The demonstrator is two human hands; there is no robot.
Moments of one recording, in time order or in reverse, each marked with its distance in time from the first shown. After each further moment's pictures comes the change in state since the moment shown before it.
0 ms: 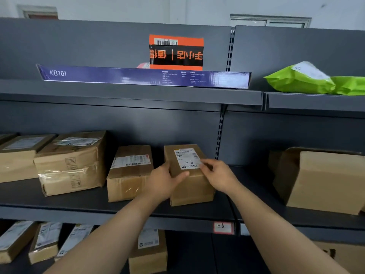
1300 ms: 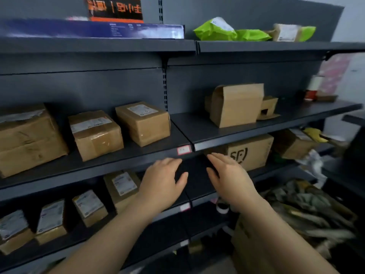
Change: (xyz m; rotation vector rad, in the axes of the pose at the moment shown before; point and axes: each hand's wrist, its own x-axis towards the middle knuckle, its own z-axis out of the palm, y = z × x) left_hand -0.201 0.010 -0.004 0.208 -0.247 0.580; right_hand -0.306 -0.037 0.007 -0.607 0.381 0.049
